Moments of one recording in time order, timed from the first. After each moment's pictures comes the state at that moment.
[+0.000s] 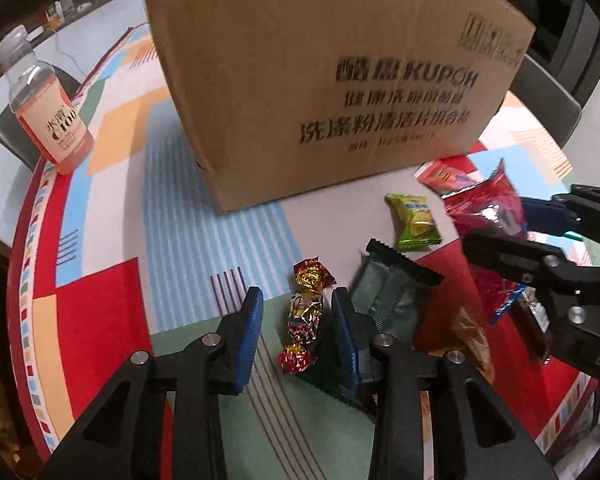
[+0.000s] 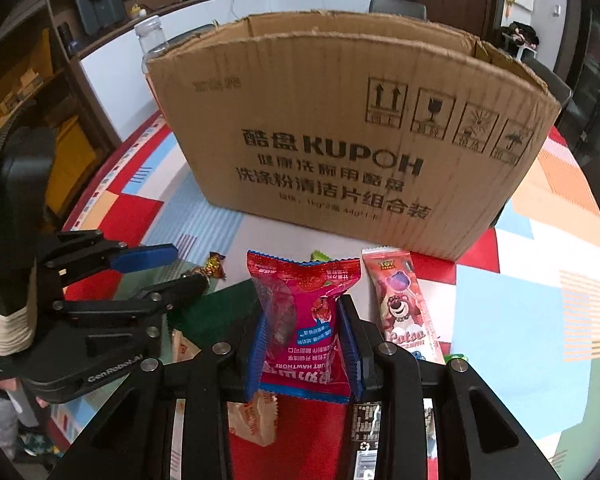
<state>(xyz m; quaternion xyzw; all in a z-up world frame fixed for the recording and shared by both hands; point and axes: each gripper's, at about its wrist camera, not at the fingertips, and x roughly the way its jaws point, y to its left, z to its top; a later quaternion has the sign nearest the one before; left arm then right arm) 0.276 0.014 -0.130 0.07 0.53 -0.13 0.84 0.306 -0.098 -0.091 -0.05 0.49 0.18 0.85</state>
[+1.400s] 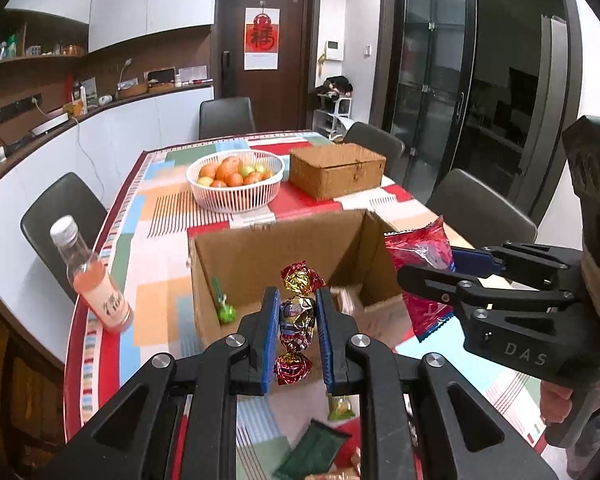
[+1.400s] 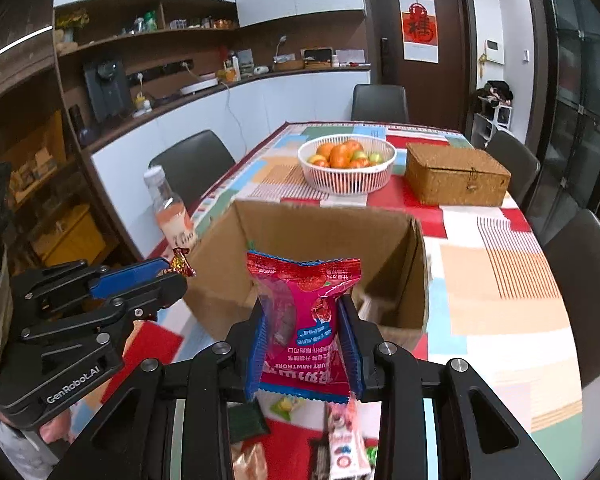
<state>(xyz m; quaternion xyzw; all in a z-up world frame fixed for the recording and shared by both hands) 0.290 -0.001 0.057 0.02 0.33 -0.15 0.93 0.337 -0.134 0.053 -0.01 0.35 0.18 0.92</state>
